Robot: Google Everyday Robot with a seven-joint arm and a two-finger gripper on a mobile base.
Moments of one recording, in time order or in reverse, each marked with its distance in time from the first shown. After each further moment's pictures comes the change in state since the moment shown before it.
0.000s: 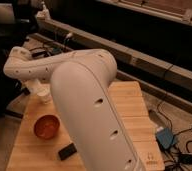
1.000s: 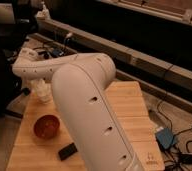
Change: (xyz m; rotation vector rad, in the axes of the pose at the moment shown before) arm 0.000 -0.017 0.034 -0.009 -0.012 0.023
